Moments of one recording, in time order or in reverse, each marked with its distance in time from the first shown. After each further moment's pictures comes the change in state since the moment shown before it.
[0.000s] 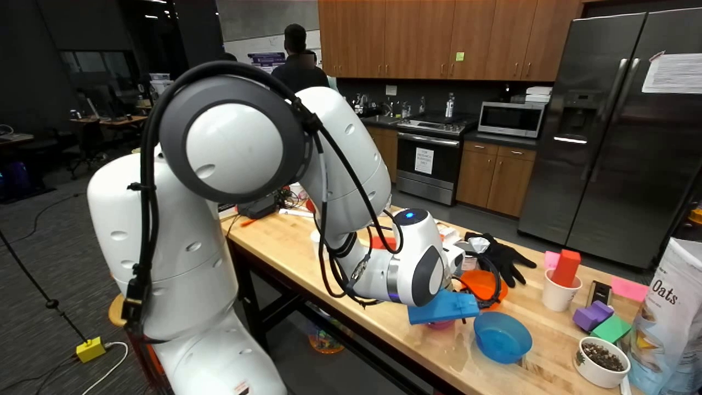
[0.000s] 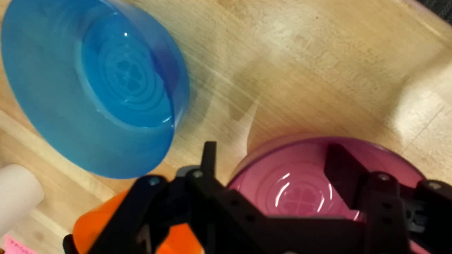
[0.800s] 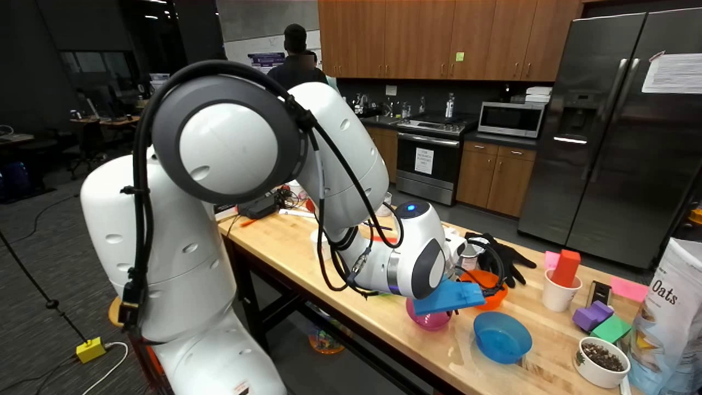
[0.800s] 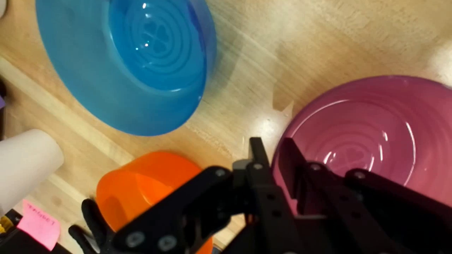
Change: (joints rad) arm -0.001 -0.018 0.017 0.020 0.062 0.021 -0.078
